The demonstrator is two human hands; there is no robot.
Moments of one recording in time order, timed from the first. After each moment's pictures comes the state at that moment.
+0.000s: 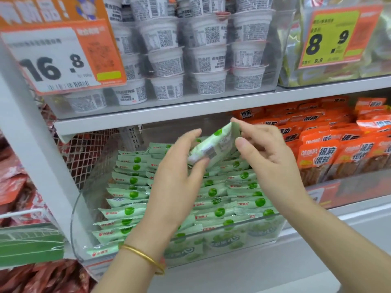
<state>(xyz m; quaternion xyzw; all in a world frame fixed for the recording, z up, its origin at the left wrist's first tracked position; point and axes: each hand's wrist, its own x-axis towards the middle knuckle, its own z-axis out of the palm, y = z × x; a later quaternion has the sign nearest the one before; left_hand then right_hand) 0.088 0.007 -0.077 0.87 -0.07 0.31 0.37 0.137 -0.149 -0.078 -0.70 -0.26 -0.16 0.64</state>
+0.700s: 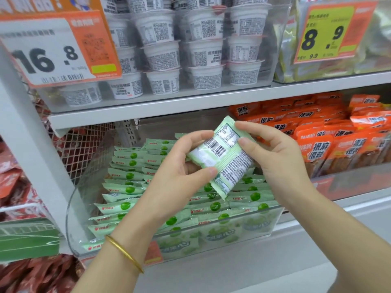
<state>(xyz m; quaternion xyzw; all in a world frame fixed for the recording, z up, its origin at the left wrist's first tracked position) 0.079 0.004 -0.070 0.74 -0.12 0.10 0.66 0.144 -0.160 -0.080 -0.64 -0.20 -0.09 0.73</state>
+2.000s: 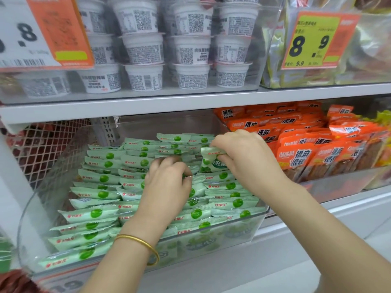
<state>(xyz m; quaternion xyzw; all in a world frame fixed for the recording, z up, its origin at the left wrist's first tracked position) 0.126 -0.001 -0.114 0.96 0.05 0.16 0.20 0.168 -0.158 -0.068 -0.92 -0.31 -0.24 0.07</state>
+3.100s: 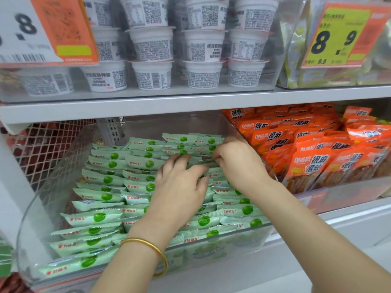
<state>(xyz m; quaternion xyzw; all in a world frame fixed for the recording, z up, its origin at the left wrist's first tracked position) 0.134 -0.004 -0.119 0.97 0.00 0.14 0.18 0.200 -0.129 -0.093 -0.96 -0.22 -0.16 0.08</state>
